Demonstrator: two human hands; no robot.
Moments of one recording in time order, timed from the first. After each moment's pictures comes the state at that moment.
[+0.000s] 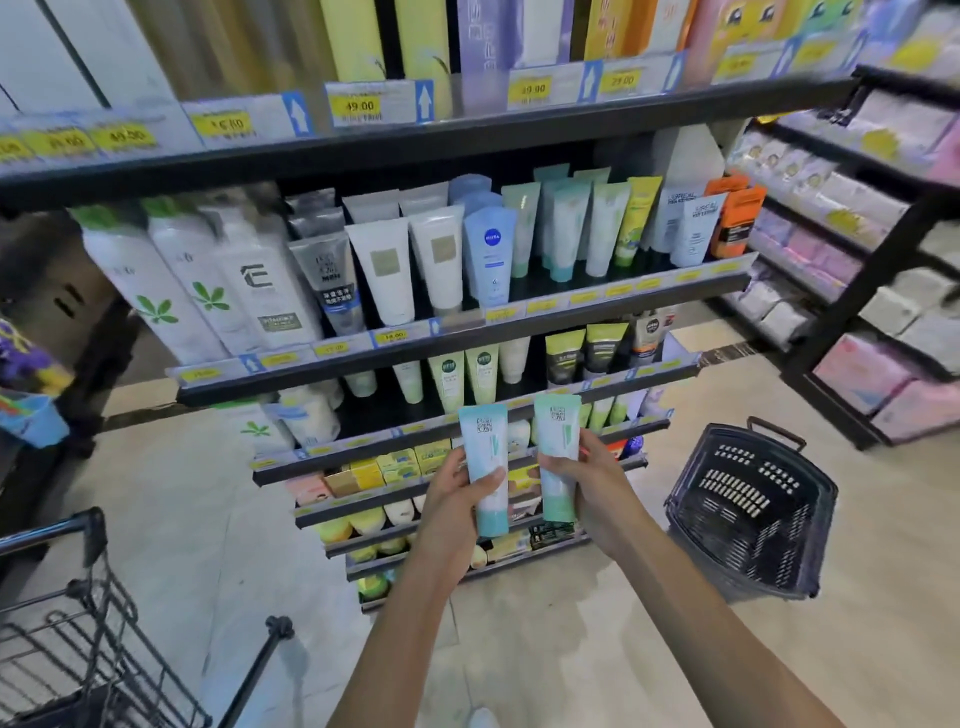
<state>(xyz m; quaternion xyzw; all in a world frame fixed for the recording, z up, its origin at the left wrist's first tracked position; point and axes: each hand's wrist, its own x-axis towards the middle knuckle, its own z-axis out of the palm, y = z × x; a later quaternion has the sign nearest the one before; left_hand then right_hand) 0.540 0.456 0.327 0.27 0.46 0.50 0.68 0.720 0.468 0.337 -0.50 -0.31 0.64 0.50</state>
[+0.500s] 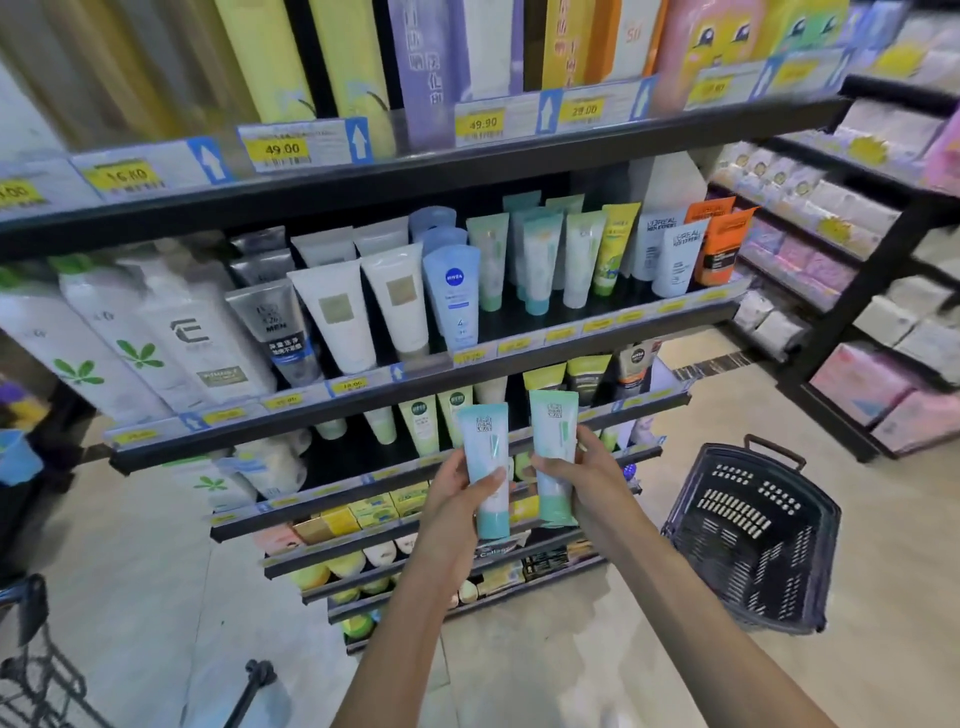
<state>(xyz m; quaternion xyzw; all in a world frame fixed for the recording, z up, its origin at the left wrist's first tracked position) 0.584 0.525 0.339 0.30 0.46 0.50 0.67 0.760 0.541 0.340 -0.49 -0.33 0.62 0.52</state>
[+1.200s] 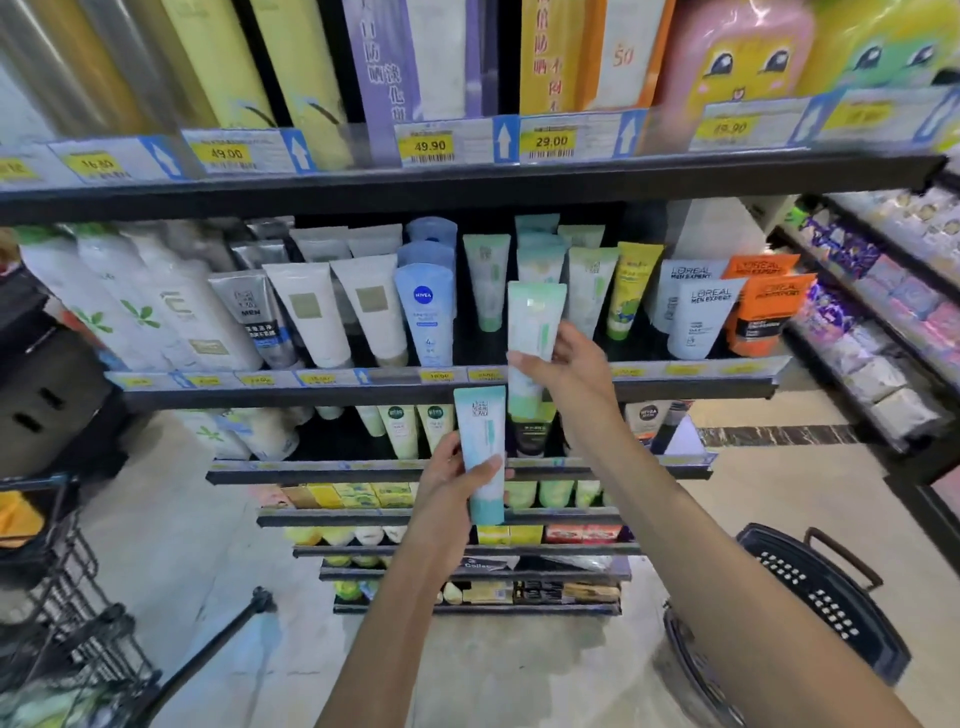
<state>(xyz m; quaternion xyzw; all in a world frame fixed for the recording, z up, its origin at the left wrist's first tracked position) 0.688 0.565 0.370 0.25 0.49 0.59 0.59 0.819 0.682 0.435 -0.40 -0.52 0.56 0.50</state>
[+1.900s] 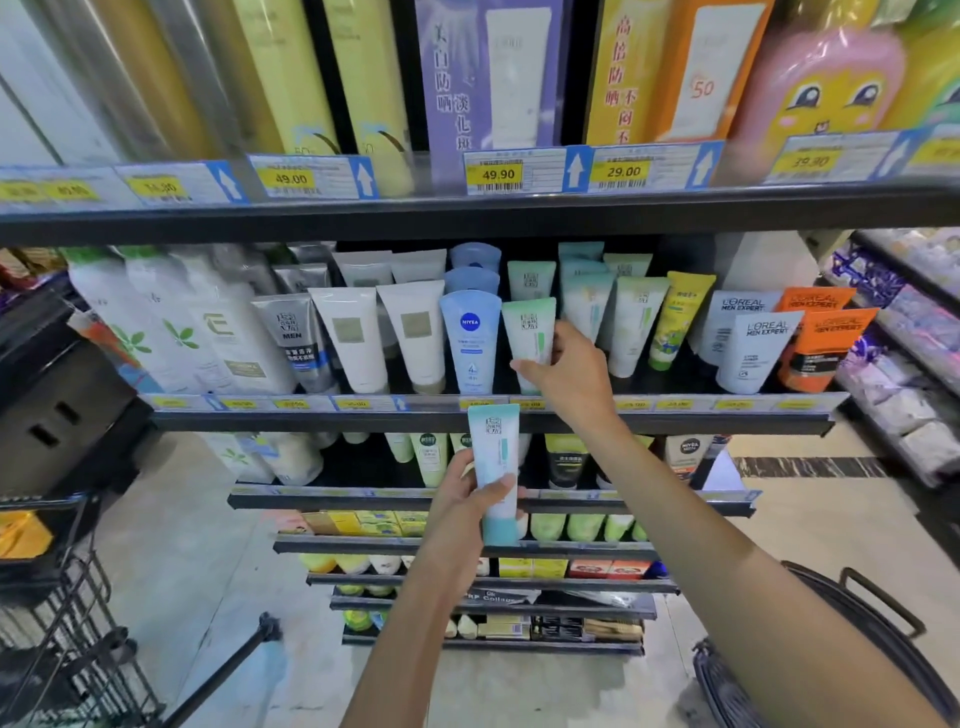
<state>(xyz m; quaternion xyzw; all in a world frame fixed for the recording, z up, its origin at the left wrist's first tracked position) 0.648 0.578 0.366 0.24 0.48 0.60 0.59 0.761 0.734 0.431 -0.52 -0.67 0.34 0.41</state>
